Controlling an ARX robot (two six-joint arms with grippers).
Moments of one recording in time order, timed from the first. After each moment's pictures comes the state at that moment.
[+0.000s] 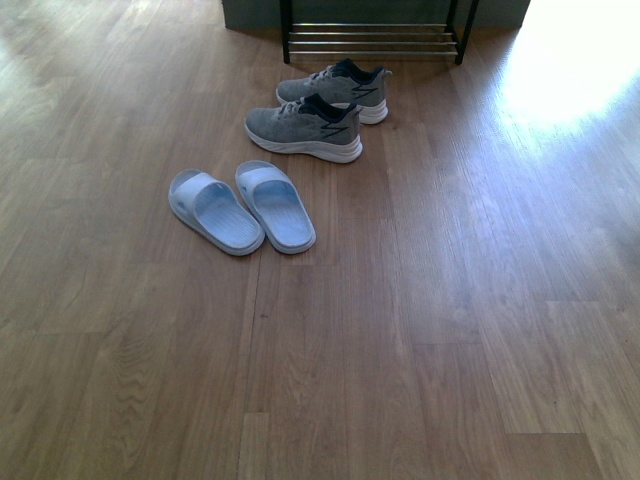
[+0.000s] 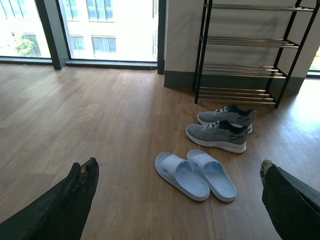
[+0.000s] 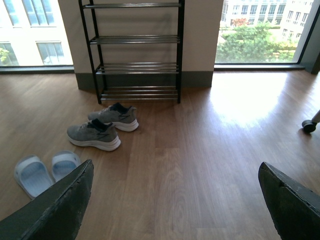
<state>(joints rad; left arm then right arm) 0.00 0.02 0.02 0.00 0.00 -0.01 0.00 0.00 0.02 0.00 0.00 0.00</state>
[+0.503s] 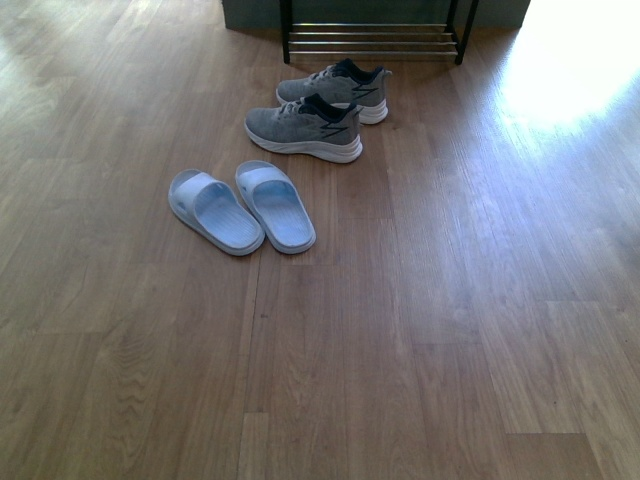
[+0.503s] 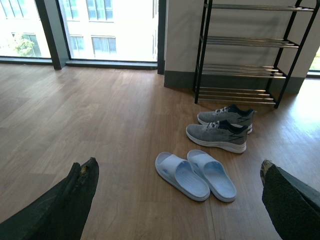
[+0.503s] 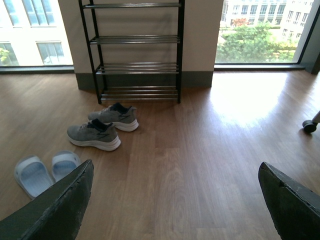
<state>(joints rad) 0.00 0.02 0.02 0.00 0.00 -0.01 0.00 0.00 0.02 0.00 0.00 0.00</state>
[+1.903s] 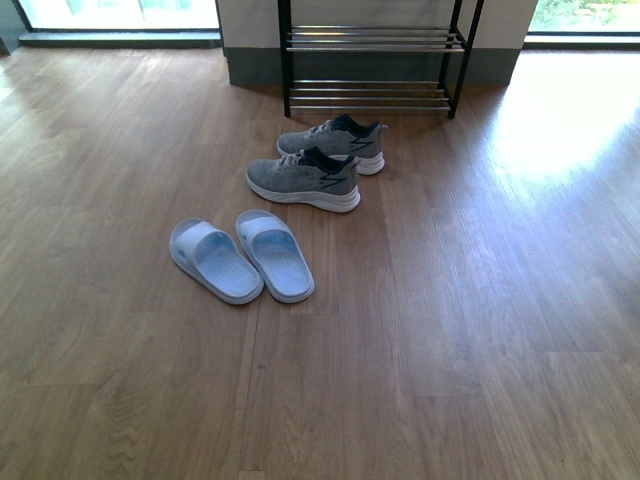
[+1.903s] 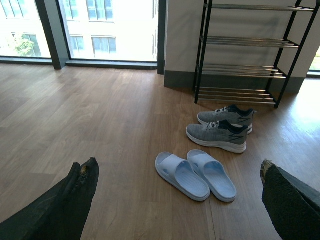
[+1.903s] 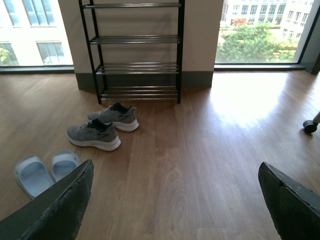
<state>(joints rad) 0.00 0.02 0.02 0.00 0.00 -0.01 0.00 0.00 0.02 0.00 0.00 0.00</state>
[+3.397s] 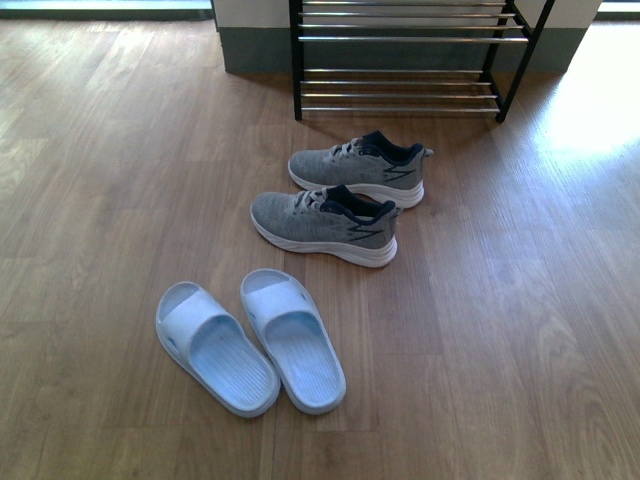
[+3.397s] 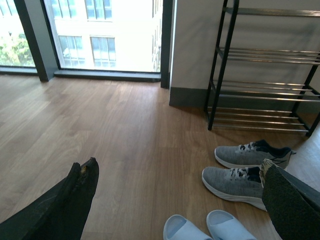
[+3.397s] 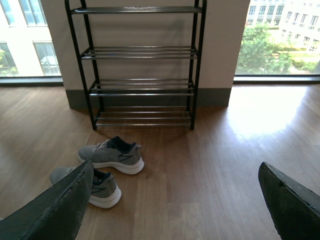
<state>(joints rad) 0.00 0.02 0.02 0.00 0.00 -0.01 0.00 0.00 0.02 0.00 0.00 0.00</state>
